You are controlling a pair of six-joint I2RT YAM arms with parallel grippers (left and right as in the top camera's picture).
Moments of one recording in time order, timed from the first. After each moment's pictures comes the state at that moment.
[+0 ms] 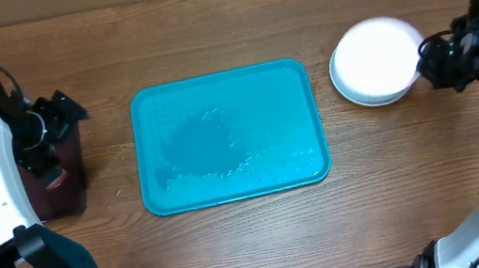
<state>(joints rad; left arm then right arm) 0.38 1.79 1.66 -1.28 0.24 -0.44 -0.33 1.85 1.35 -0.74 -0.28 0.38</state>
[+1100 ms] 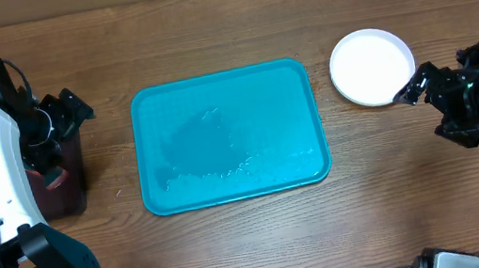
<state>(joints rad) 0.35 1.79 1.66 -1.28 0.21 -0.44 -0.28 1.41 1.39 -1.40 -0.41 0.41</state>
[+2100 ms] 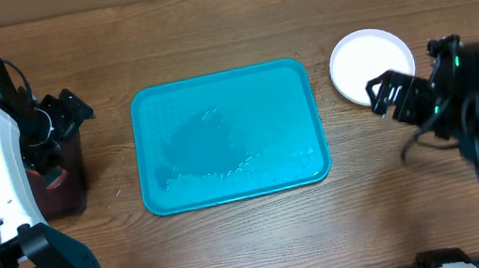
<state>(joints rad) 0.35 1.79 1.66 -1.28 0.21 -0.44 0.00 1.00 1.06 -0.81 -0.26 0.41</state>
